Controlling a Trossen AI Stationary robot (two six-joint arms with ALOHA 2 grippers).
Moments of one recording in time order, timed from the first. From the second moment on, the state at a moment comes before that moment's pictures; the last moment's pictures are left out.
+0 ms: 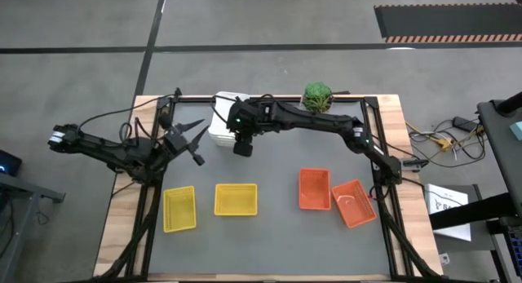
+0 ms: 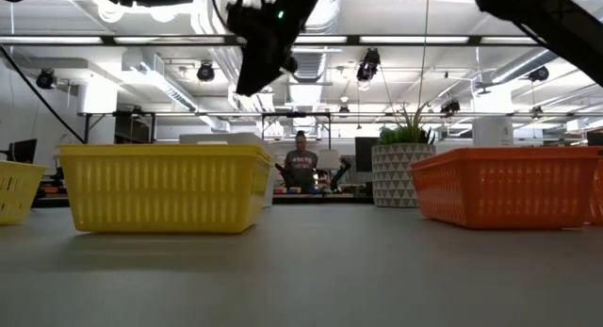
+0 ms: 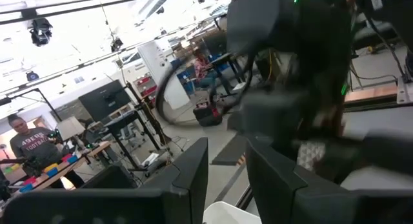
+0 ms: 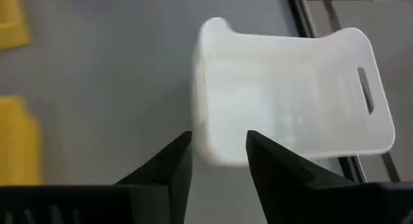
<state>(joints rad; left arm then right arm) -0.25 0.67 0.52 0.36 -0.95 0.58 -0.15 2.28 2.35 -0.98 0.14 -0.10</state>
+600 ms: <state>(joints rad) -0.26 0.74 0.51 0.38 -0.71 0.50 0.16 1.98 2.00 -1.14 0.14 0.09</state>
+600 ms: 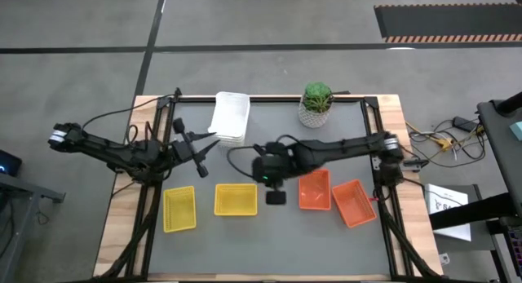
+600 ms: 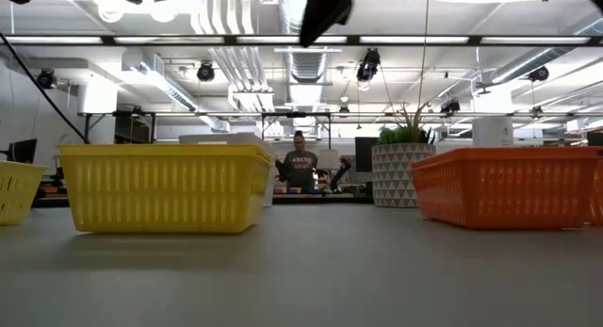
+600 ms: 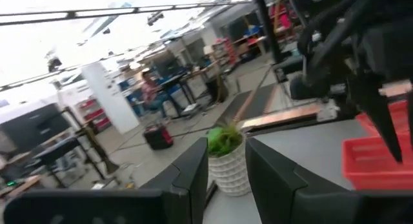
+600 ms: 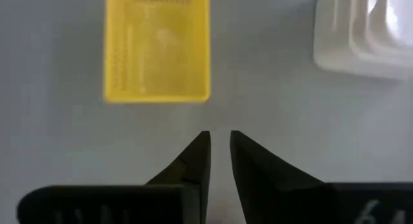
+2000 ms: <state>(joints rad) -0.49 1.48 1.20 -1.25 -0.05 -1.60 0.00 1.09 0.54 0.37 0.04 -0.29</state>
